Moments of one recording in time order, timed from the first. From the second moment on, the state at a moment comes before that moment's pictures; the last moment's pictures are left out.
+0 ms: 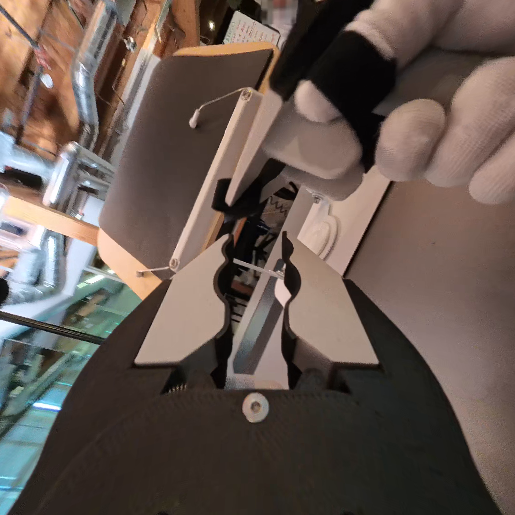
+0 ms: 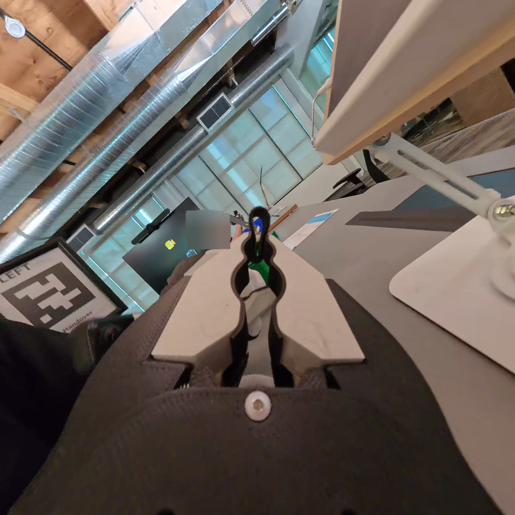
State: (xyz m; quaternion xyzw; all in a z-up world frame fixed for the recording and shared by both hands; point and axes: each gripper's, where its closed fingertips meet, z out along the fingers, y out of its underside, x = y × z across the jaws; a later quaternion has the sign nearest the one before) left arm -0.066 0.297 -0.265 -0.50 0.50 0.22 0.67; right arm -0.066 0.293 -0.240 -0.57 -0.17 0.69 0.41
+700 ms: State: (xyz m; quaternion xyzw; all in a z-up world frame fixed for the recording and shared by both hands) left arm -0.065 0.297 -0.268 -0.43 0.51 0.33 0.67; right arm -0.073 0.294 -0.250 -0.59 -0.13 0.73 0.32
